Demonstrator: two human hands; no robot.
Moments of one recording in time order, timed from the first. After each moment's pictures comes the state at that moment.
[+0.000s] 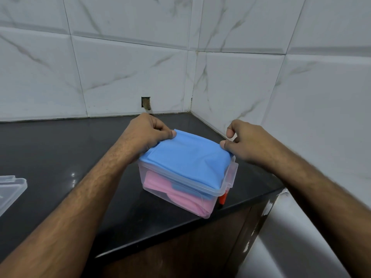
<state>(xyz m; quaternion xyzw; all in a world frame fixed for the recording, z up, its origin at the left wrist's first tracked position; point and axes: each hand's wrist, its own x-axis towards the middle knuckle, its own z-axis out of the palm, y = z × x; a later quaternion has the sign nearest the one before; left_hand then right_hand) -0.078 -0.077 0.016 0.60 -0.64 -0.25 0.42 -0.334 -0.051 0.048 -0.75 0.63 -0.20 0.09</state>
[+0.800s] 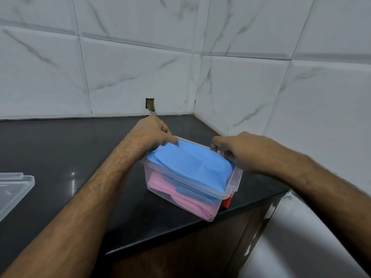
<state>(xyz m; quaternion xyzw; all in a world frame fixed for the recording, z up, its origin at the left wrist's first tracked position) -0.080 -0.069 0.029 0.65 -0.64 -0.23 0.35 -0.325 -0.051 0.048 -0.85 0.51 0.00 -0.08</state>
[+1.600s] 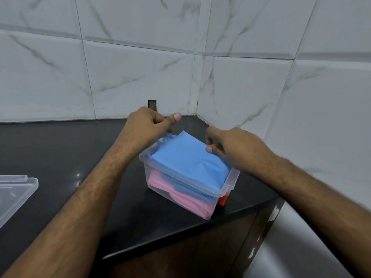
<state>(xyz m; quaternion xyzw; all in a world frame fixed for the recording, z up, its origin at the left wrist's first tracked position) -0.067 -0.069 0.028 0.59 -0.65 -0.13 0.46 -0.310 -0.072 0.031 -0.85 0.50 -0.12 -0.12</state>
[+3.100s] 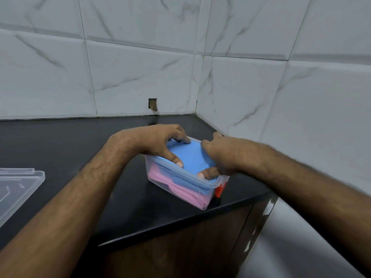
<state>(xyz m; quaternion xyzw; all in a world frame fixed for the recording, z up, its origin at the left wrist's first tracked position) -0.067 -0.083 0.029 0.49 -0.86 -0.13 0.07 -0.276 -0.021 0.058 -0.83 0.53 0.16 -0.09</state>
